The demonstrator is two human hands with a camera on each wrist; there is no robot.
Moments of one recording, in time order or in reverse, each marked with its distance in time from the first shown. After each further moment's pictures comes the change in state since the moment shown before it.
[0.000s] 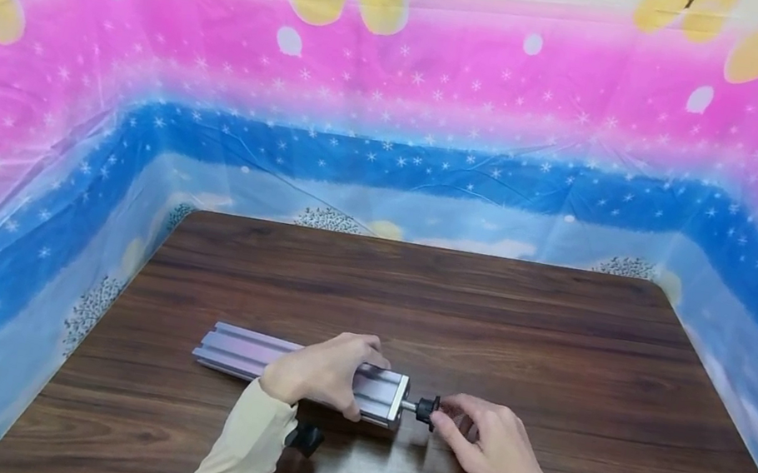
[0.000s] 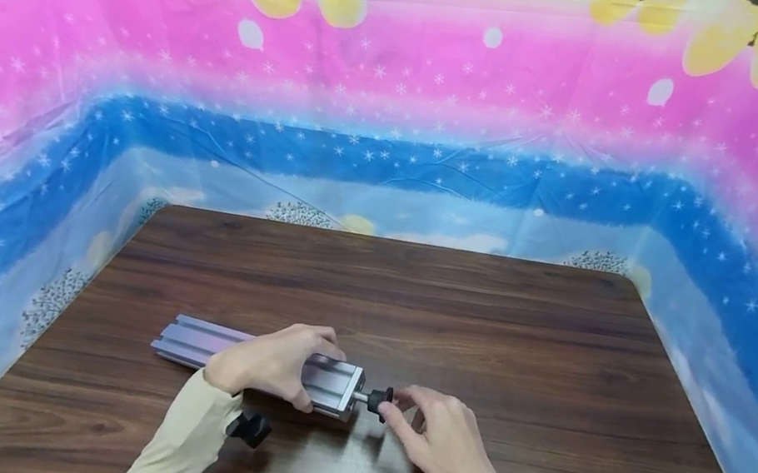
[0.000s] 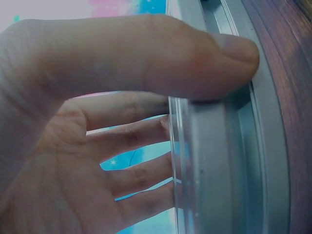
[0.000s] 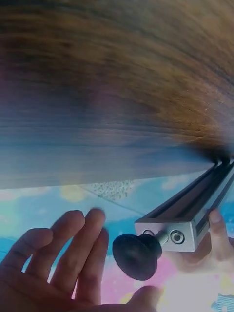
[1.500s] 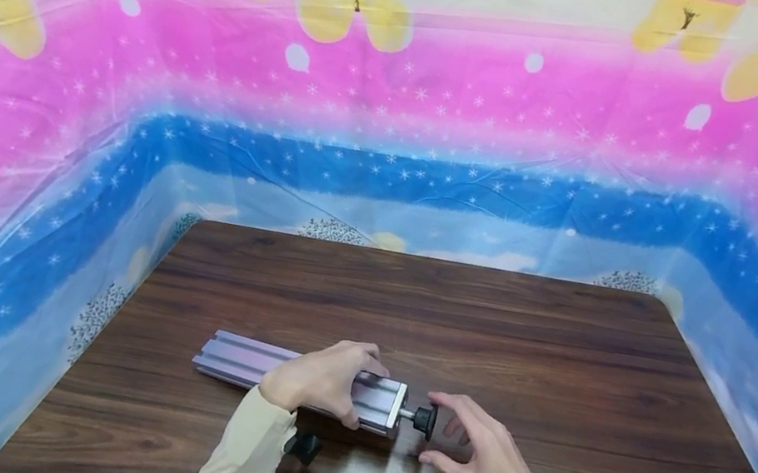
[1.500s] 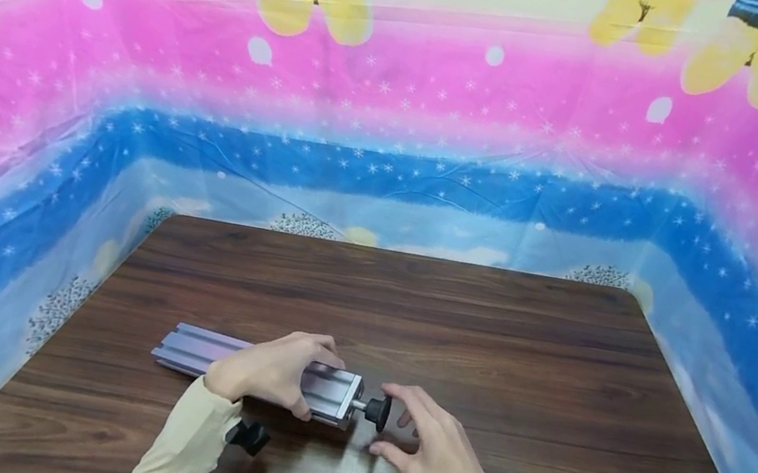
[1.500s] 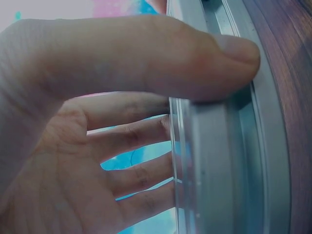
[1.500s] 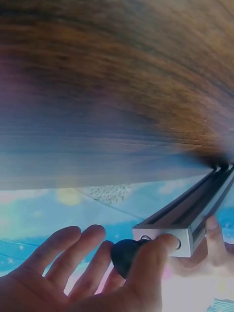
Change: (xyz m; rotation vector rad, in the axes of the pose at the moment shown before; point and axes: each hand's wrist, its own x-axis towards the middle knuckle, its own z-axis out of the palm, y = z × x) left_hand -0.003 -0.008 -0.001 0.020 0.039 0.063; right_hand -0.001 0.001 0.006 0.145 -0.003 -0.195
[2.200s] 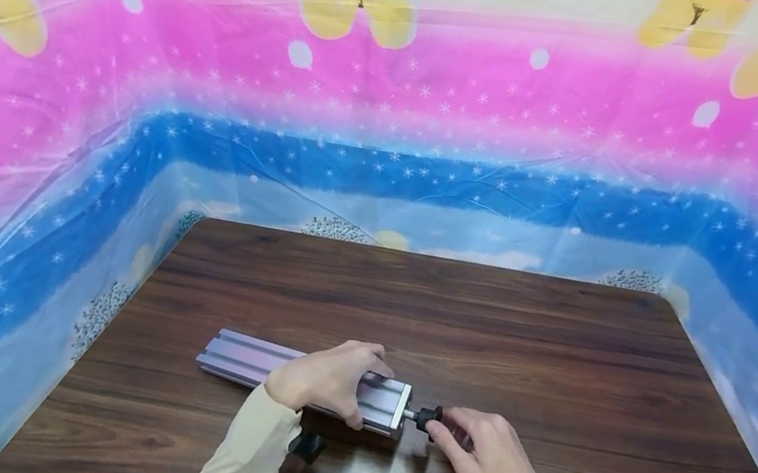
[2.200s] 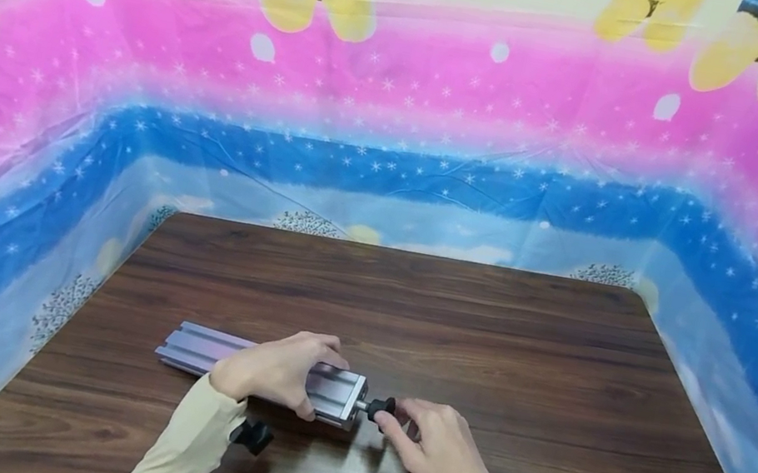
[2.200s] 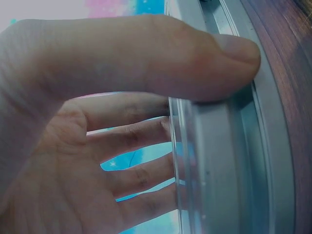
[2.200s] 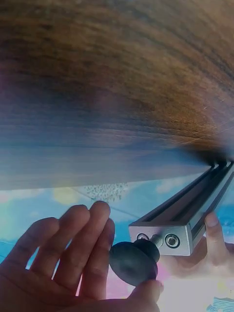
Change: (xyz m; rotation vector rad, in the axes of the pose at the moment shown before) left_hand 0.002 0.004 0.002 0.055 -0.031 -0.057; right_hand 0.007 0.001 0.004 -0.130 -0.031 0.144
